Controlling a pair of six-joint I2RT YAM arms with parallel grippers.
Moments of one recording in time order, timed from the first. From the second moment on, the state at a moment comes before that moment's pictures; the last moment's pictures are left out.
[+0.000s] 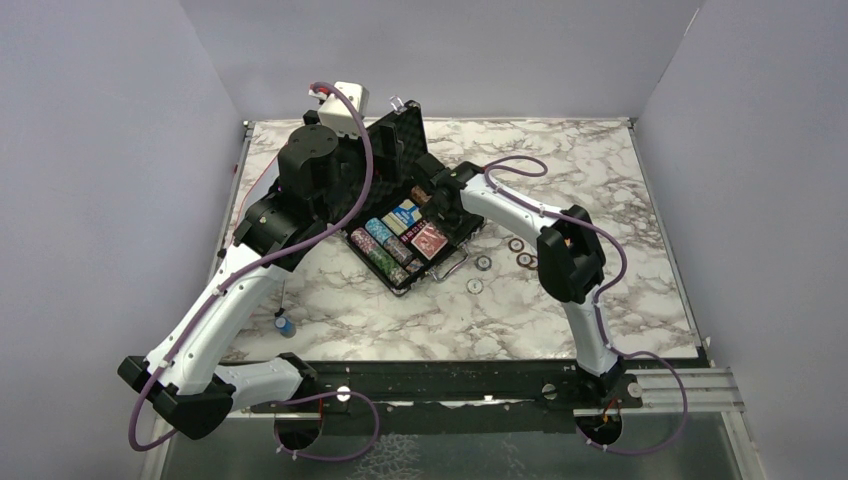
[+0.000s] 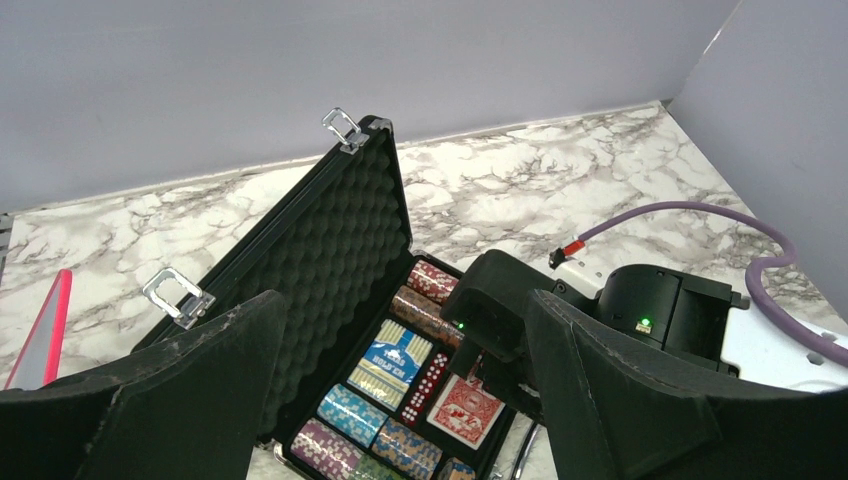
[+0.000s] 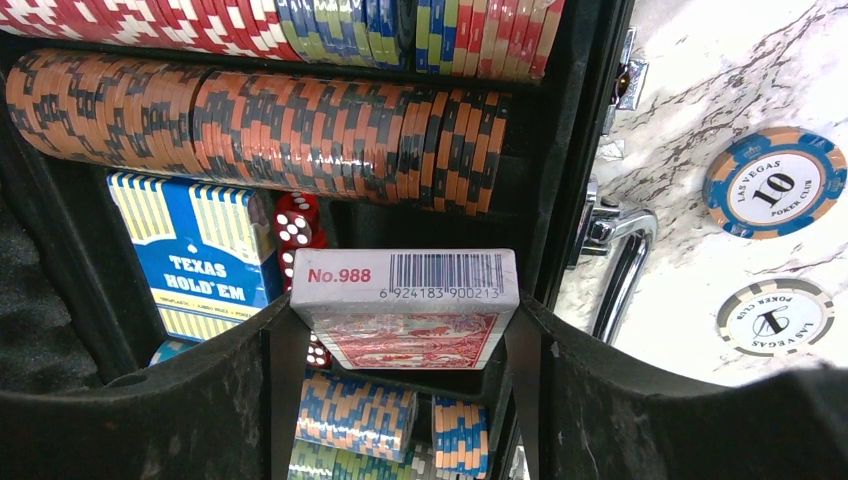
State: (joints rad) left arm -0.64 1.16 1.47 -0.43 -0.30 -0.14; right arm 0.74 2.17 1.86 -1.01 0.32 1.50
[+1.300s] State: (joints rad) left arm -0.63 1.21 1.43 -0.41 -0.20 -0.12; right arm 0.49 1.74 1.29 -0.60 0.16 0.70
